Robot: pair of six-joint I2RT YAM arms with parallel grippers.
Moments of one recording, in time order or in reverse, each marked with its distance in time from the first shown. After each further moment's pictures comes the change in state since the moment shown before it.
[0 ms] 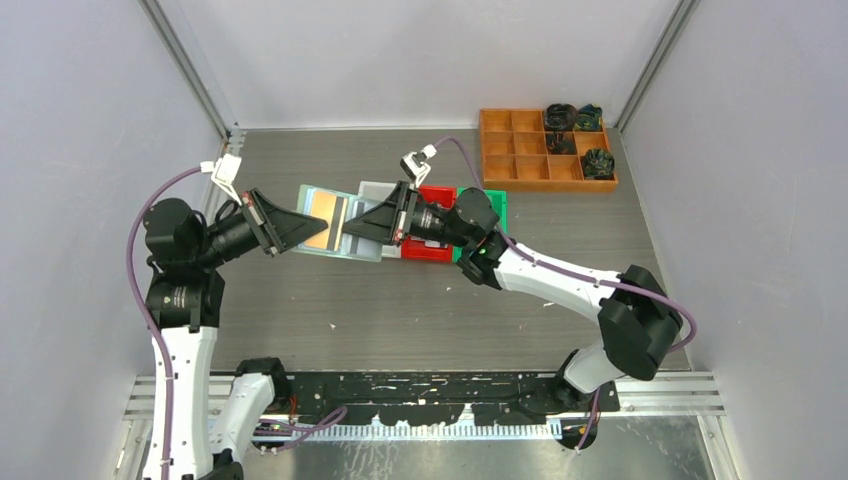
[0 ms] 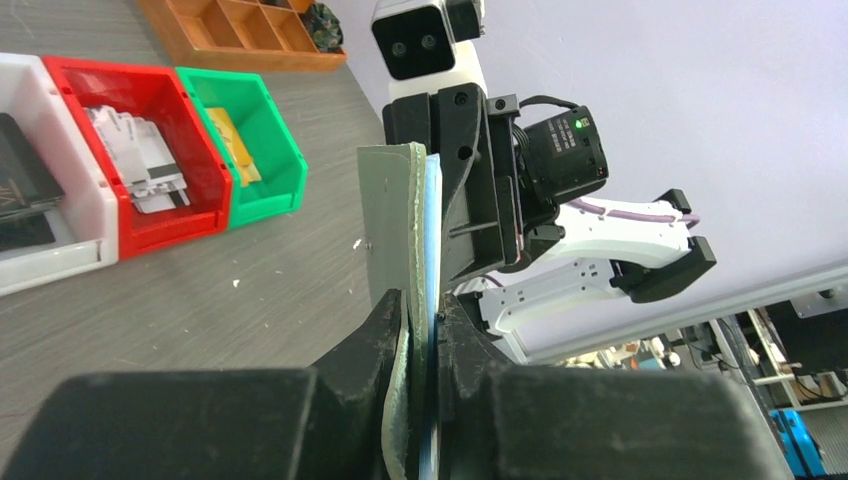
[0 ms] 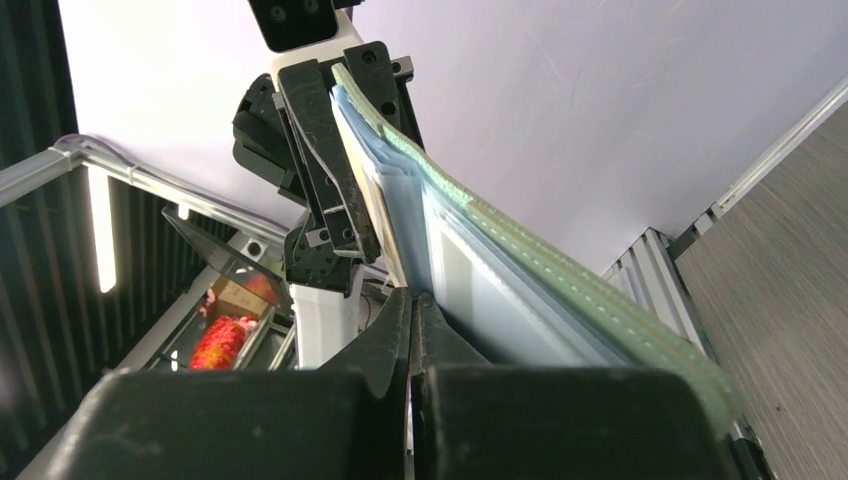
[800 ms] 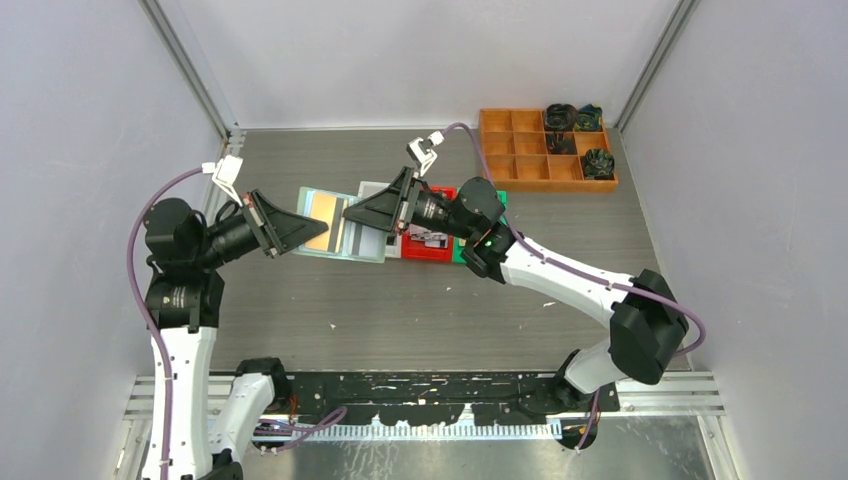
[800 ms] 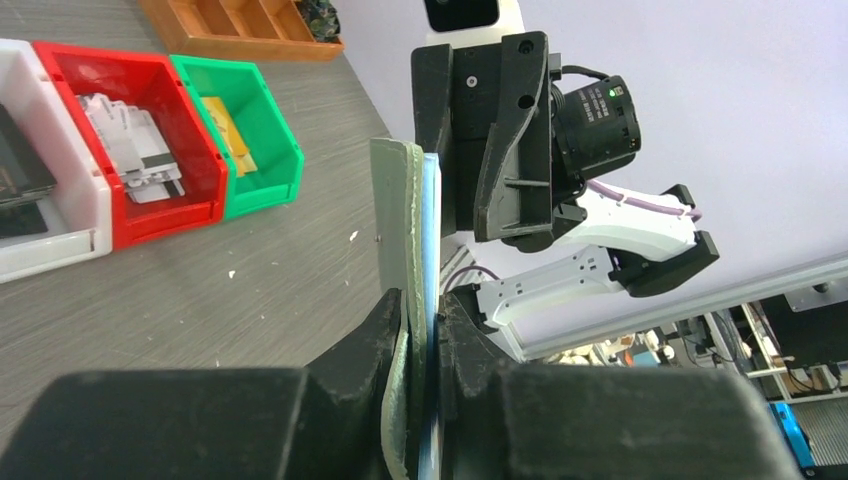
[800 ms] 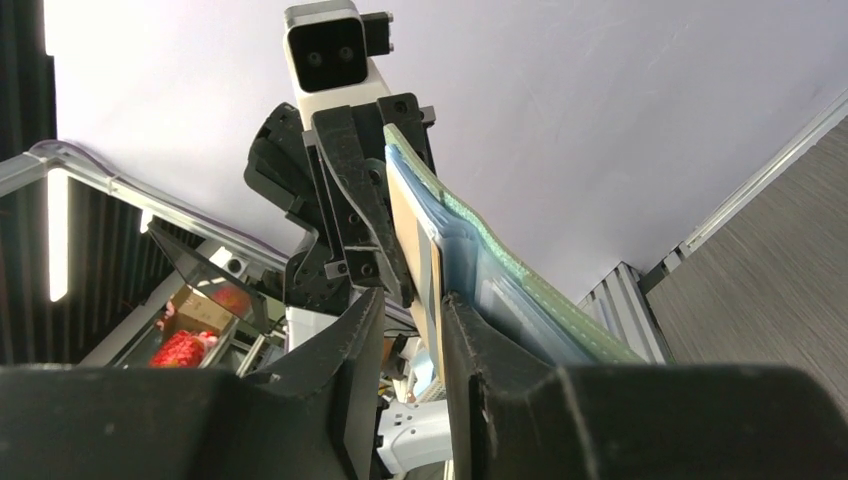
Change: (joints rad) left arm -0.005 0.007 0.001 -0.012 0.030 -0.007; right arm -0.005 -0.046 0.057 -0.098 0.034 -0.079
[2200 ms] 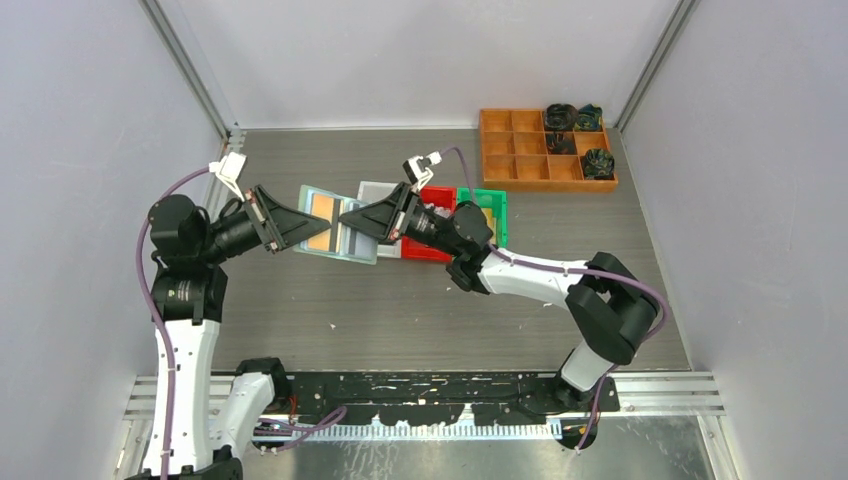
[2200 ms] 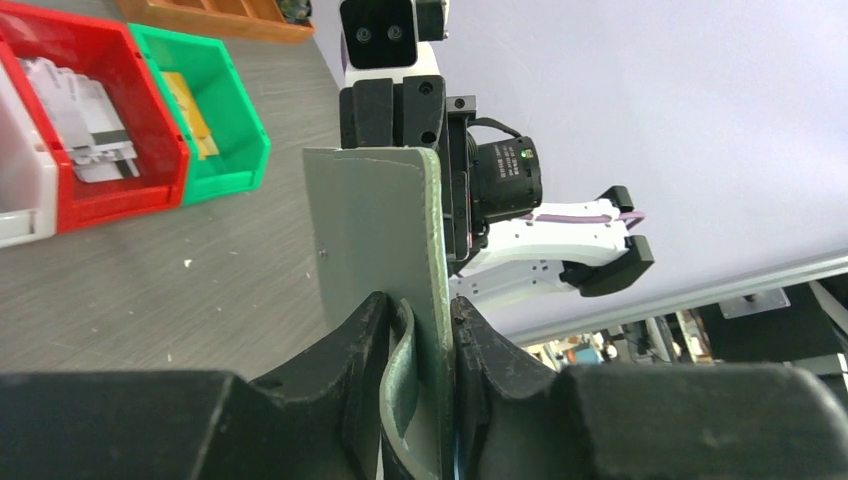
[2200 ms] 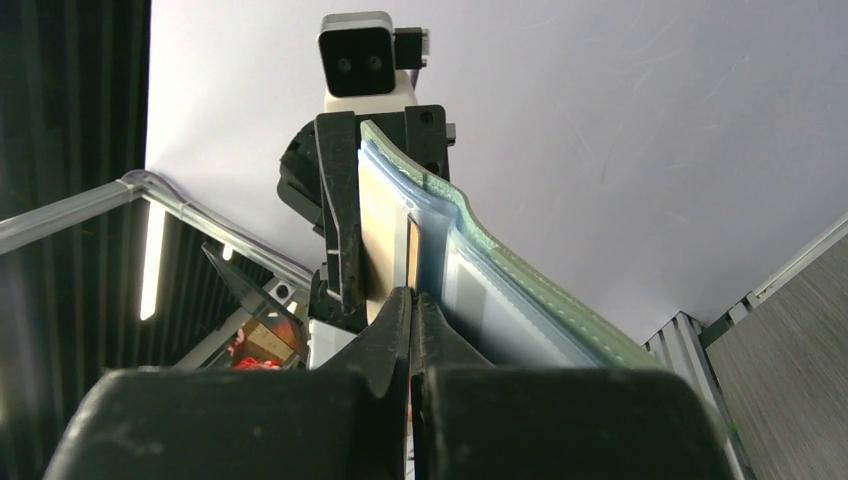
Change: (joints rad) left arm 0.005 0.013 -0.022 0.035 0.015 -0.087; right arm 0.038 0.160 -0.114 0.430 0.100 0.139
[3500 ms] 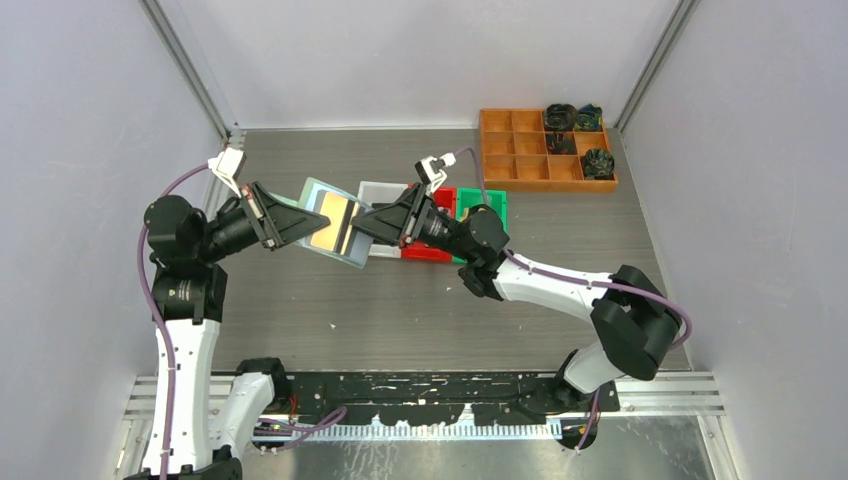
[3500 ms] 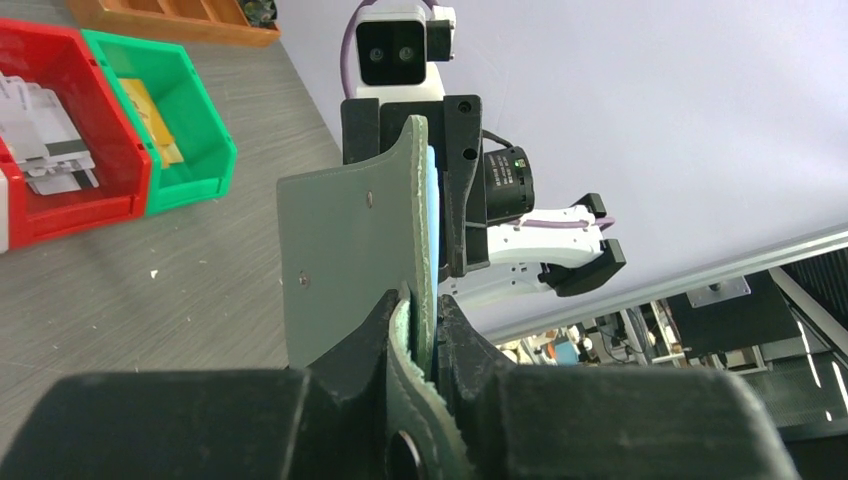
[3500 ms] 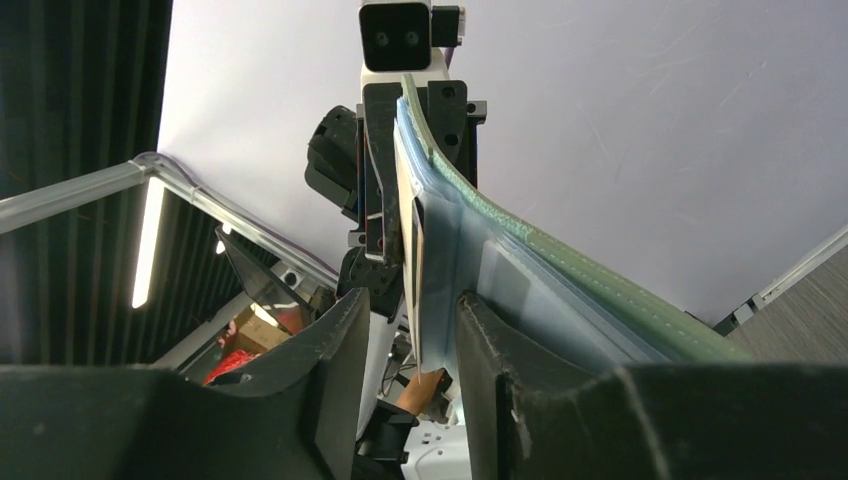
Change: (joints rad) left arm -0.006 0.008 -0.007 0.128 0.046 -0.139; right arm -0.014 -0.135 -0.079 -0.035 0.003 -0.032
